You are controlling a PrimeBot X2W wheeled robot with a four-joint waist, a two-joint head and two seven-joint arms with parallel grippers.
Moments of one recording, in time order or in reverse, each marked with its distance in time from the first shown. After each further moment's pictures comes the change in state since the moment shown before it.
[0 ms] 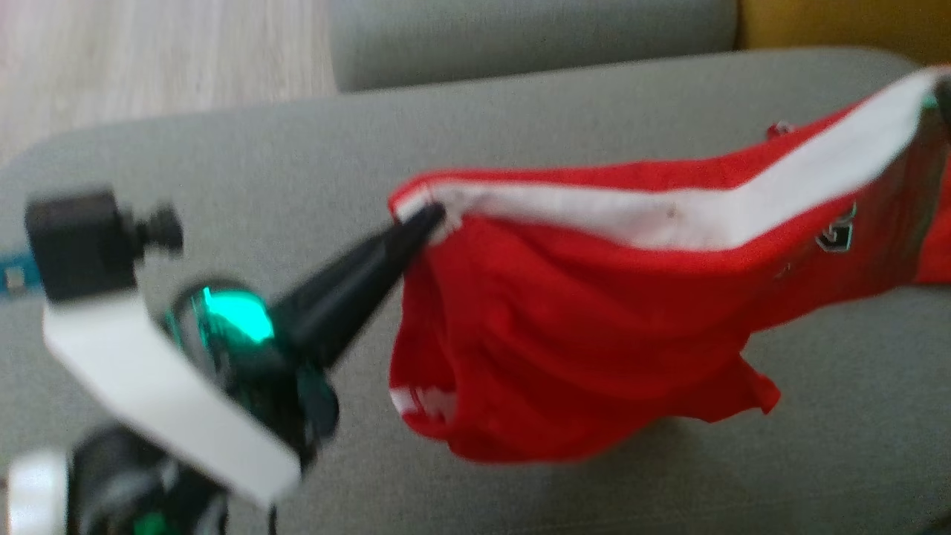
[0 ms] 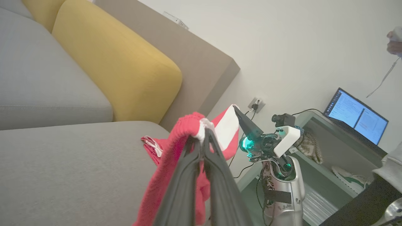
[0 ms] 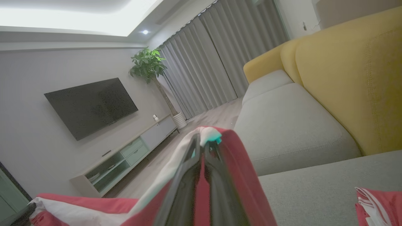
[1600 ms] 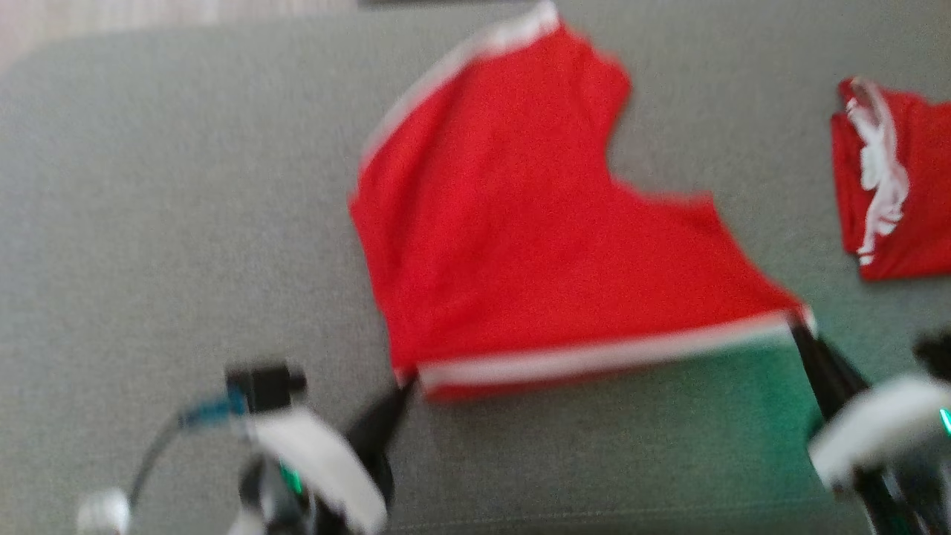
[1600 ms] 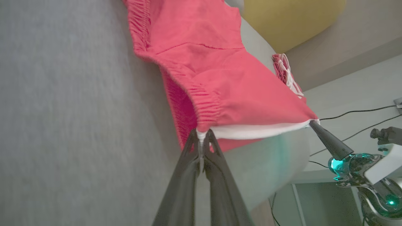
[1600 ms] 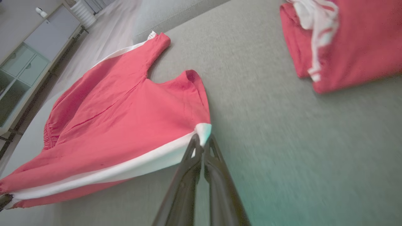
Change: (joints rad) left arm 0.108 0.147 -0.278 0.781 0.122 -0.115 -0.536; right arm 0.267 -0.147 0.253 0.558 -0.283 0.000 -0.426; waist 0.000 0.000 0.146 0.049
